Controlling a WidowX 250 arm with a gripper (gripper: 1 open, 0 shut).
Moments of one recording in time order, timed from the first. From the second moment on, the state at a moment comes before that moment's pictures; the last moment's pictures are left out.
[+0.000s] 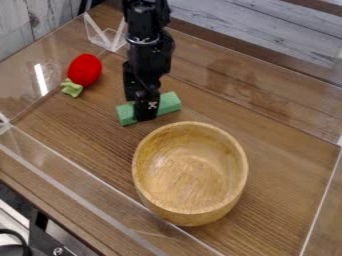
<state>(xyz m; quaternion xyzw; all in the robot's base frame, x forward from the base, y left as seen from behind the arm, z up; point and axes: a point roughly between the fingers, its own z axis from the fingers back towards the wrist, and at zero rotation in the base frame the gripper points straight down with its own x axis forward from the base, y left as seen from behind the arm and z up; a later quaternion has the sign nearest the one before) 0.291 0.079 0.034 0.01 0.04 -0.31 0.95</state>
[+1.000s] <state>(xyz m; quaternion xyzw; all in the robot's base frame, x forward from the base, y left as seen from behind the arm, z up) 0.291 0.058 0.023 -0.04 0.03 -0.33 0.94</state>
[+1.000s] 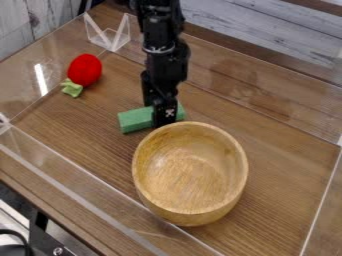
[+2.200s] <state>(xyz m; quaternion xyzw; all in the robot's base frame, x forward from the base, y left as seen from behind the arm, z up) 0.285 0.104 0.021 -0.06 0.01 -0.38 0.92</state>
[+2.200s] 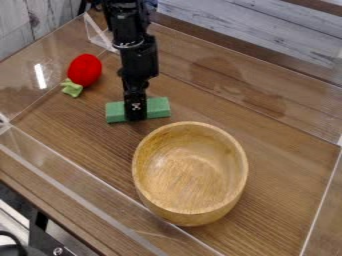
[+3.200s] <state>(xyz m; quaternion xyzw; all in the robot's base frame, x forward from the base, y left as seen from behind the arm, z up) 0.225 0.033 0.091 -0.03 -0.02 -0.34 0.94</state>
